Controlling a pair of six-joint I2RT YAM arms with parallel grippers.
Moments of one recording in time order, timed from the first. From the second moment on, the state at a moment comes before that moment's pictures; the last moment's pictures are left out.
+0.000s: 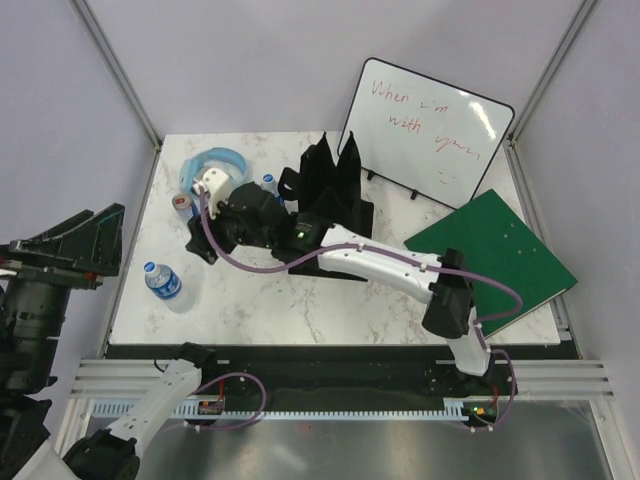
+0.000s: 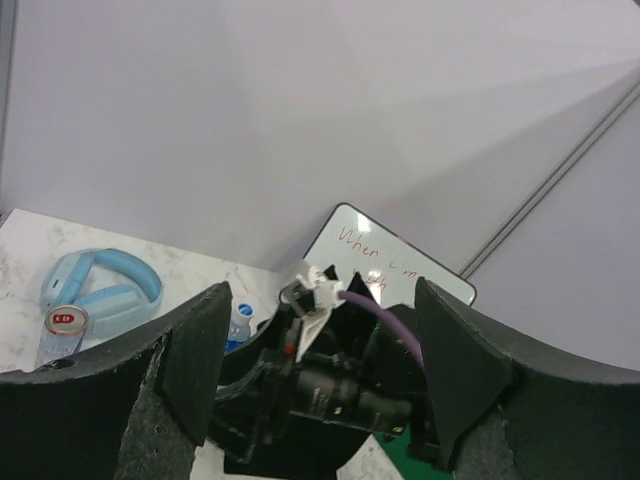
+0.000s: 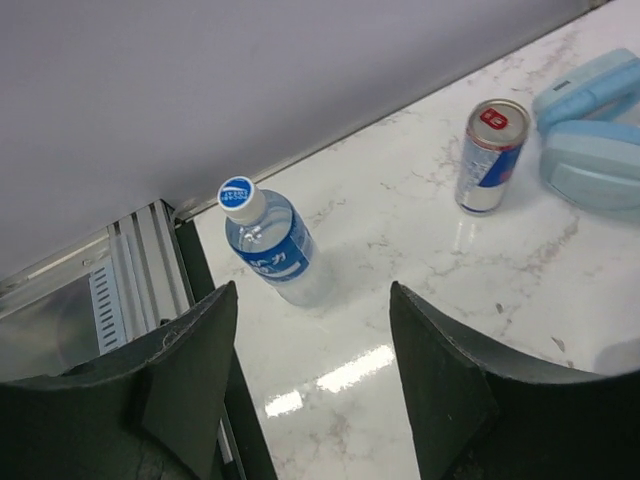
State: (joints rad) left arm -0.31 0.69 1.88 -0.93 -0.22 -0.47; right arm 1.15 2.00 2.00 -0.23 -0.04 0.22
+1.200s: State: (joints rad) left arm -0.31 0.58 1.71 -0.86 -0.25 -0.49; right arm 1.25 2.50 2.17 0.33 -0.25 0.00
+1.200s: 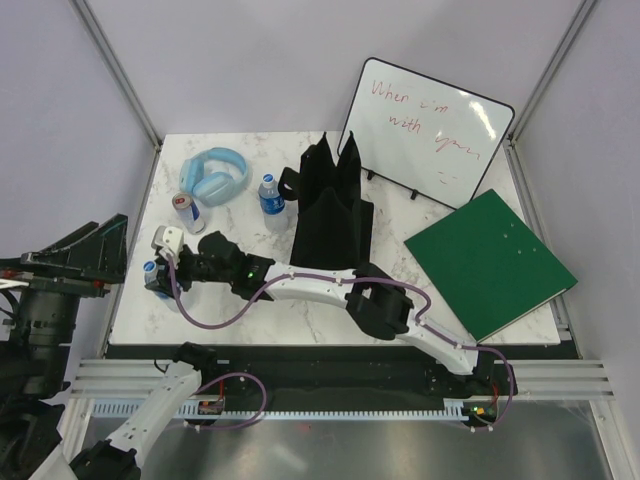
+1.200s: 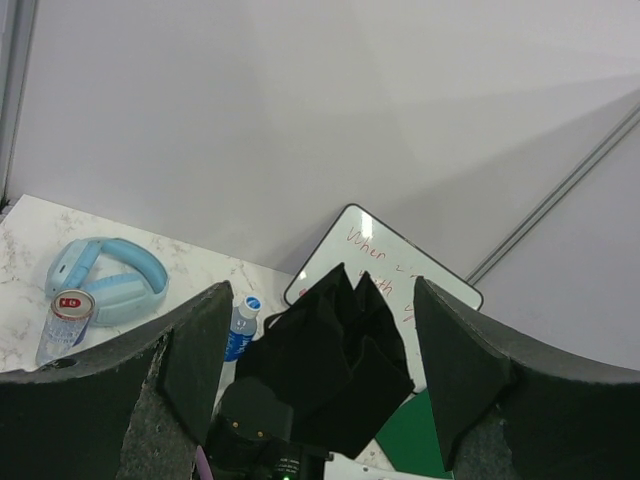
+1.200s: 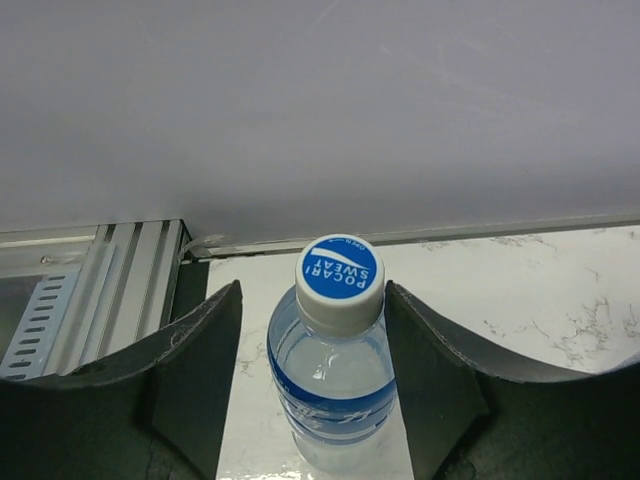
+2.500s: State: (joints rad) left arm -0.31 0.75 1.46 -0.80 -0.22 -0.49; right arm 1.25 1.60 1.15 0.29 0.07 -0.12
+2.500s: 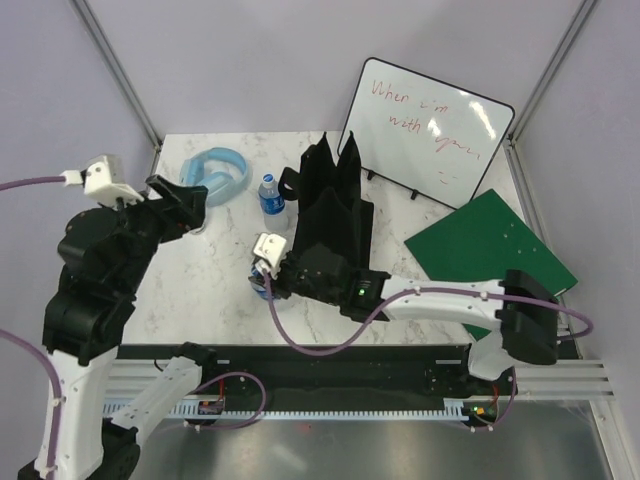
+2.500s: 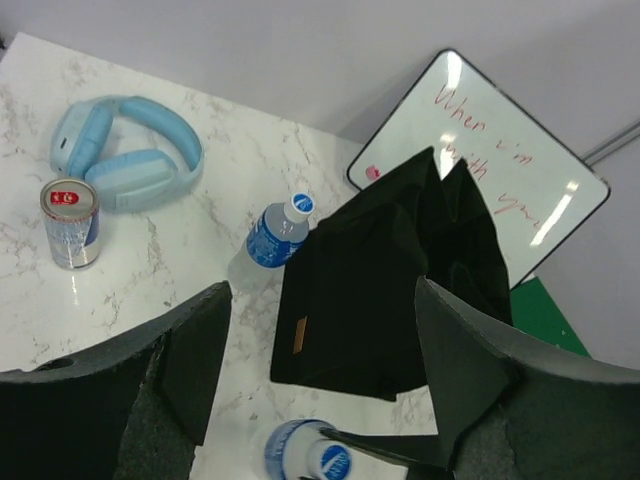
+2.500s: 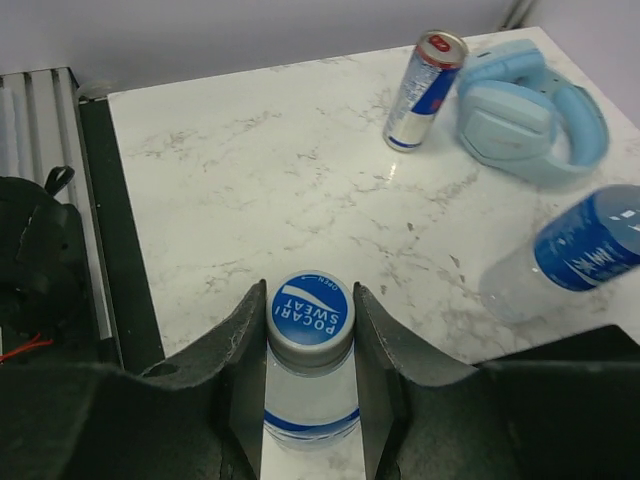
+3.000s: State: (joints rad) left arm -0.31 1.15 1.46 -0.72 0.05 -0.44; right arm 1.25 1.31 1.41 -0.32 0.30 -0.07
